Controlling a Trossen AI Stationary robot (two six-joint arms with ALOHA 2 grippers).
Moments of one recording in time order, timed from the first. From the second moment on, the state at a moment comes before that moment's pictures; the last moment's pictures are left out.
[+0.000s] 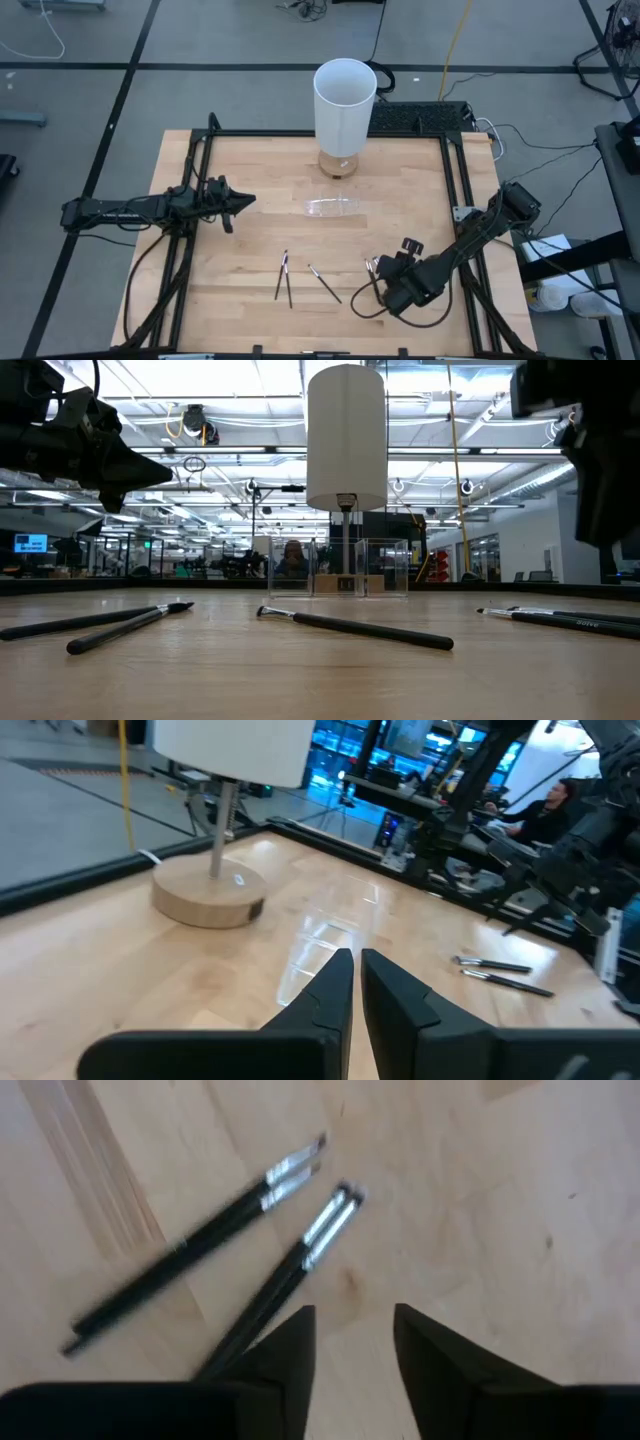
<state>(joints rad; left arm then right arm) 0.07 0.22 0.01 0.13 -0.17 -0.30 0.66 1.72 1.14 -1.06 0.36 1.03</state>
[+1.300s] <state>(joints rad) 0.07 0.22 0.01 0.13 -0.24 -0.30 0.61 1.72 1.03 -0.86 0.41 1.13</state>
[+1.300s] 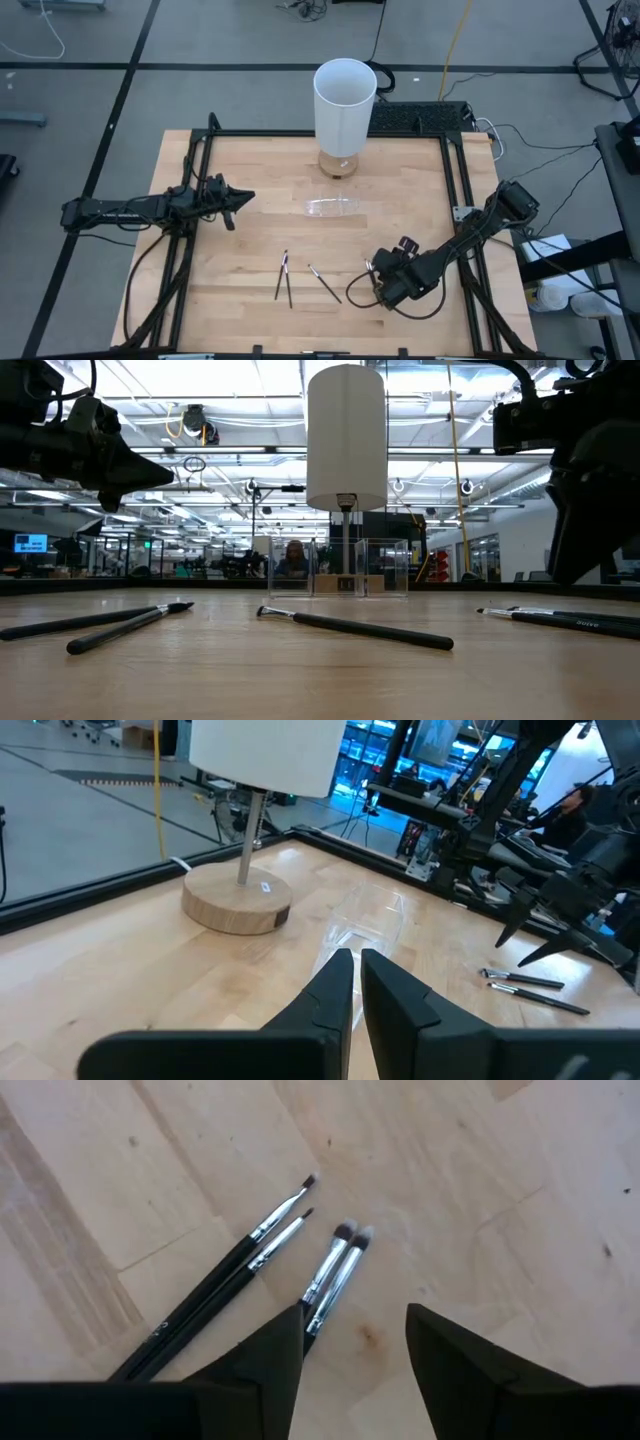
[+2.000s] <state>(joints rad) 0.07 0.22 0.01 0.12 -0.21 -0.30 0.62 1.77 1.03 -0.85 0.39 1.17</state>
